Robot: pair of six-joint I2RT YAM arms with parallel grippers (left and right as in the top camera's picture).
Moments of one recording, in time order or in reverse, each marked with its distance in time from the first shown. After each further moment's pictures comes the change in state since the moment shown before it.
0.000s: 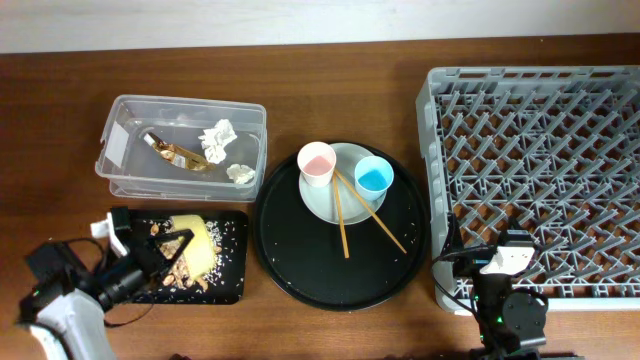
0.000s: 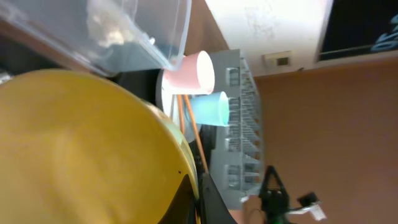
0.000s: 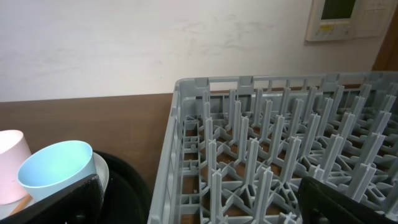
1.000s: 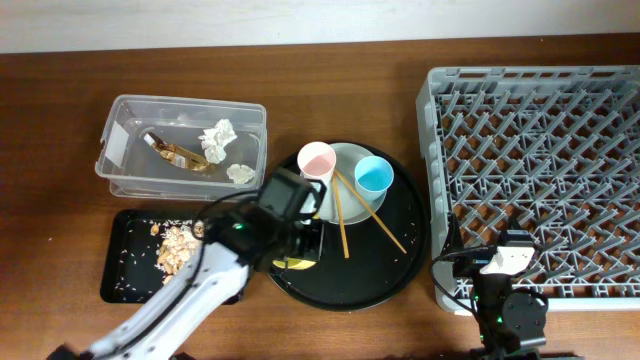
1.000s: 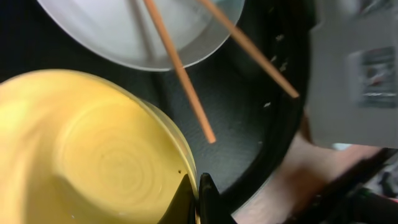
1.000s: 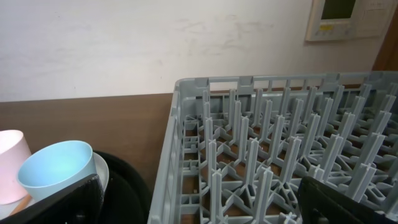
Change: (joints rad) left arm -1.342 0.222 0.241 0.344 -0.954 -0.580; right arm 0.000 0.000 0.000 0.000 0.000 0.000
